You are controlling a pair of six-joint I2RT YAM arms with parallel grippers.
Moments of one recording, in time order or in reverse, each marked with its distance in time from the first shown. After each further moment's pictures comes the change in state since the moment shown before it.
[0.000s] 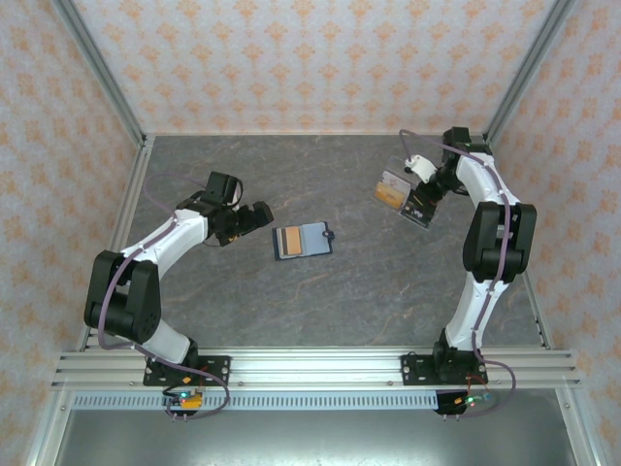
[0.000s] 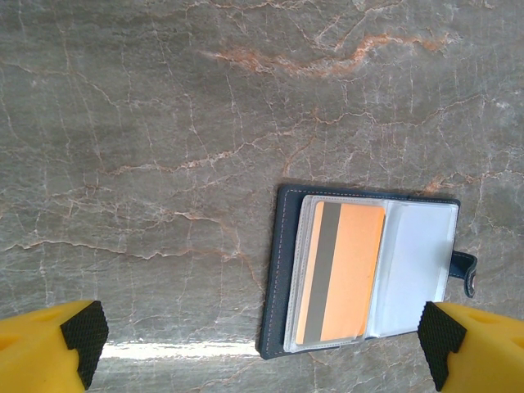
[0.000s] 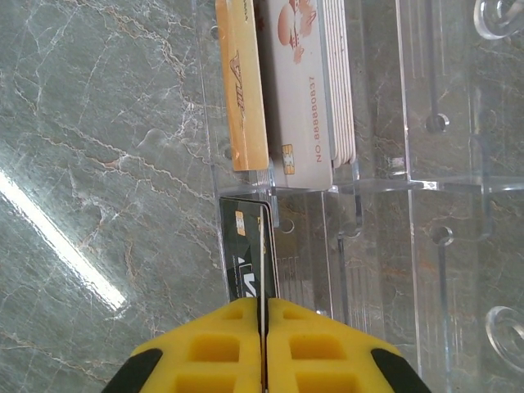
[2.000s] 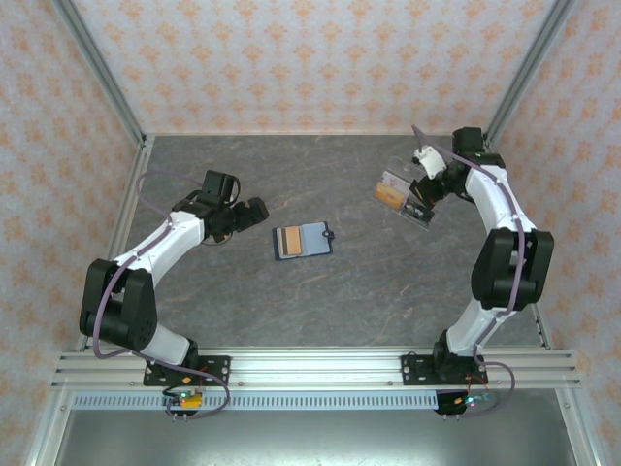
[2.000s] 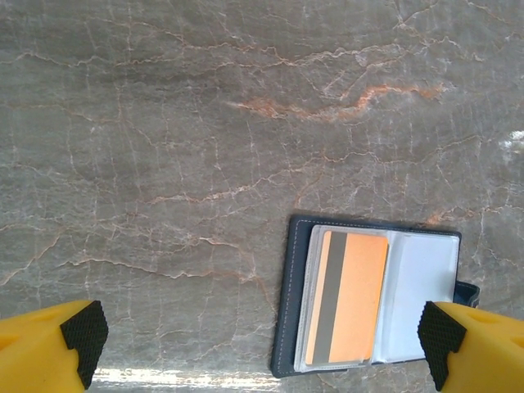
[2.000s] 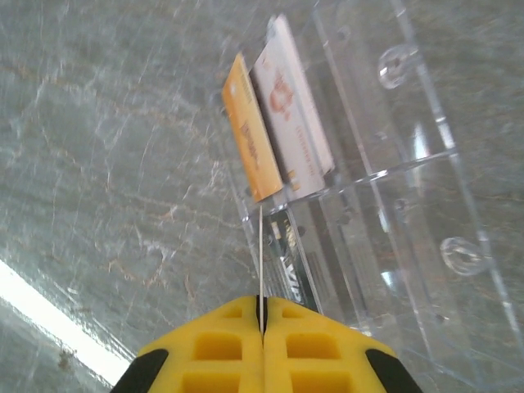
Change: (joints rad) left arm 0.000 -0.049 0.000 0.000 -0.090 -0.002; right arm 0.000 -0.215 -0.158 0.108 -0.063 0.211
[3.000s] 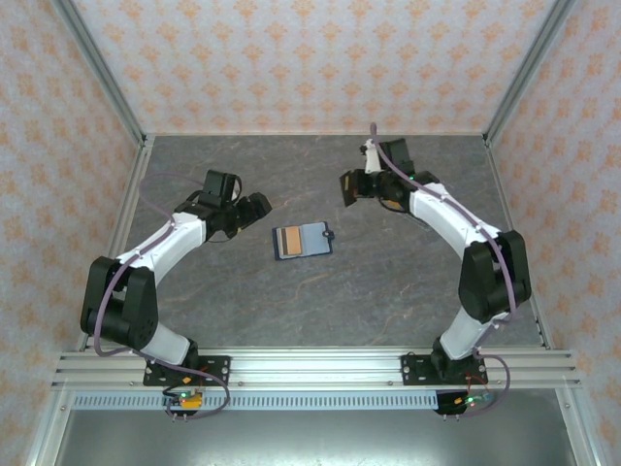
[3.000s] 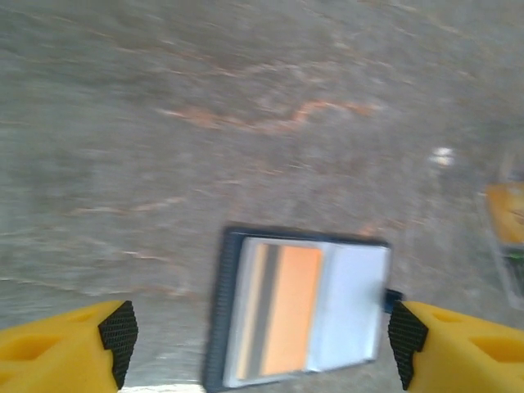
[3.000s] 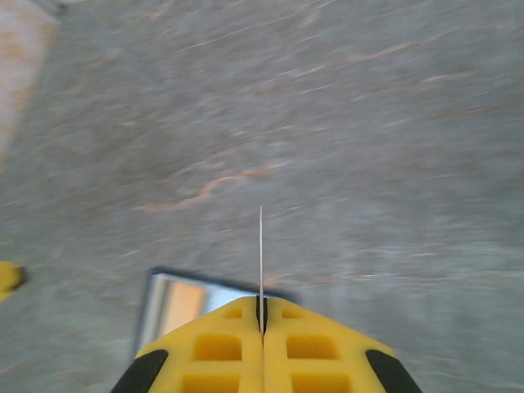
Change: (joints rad) left arm -0.004 0.010 -0.020 0.105 0.047 -0.095; right arm 0.397 -0.084 -0.169 0.468 0.062 0.959
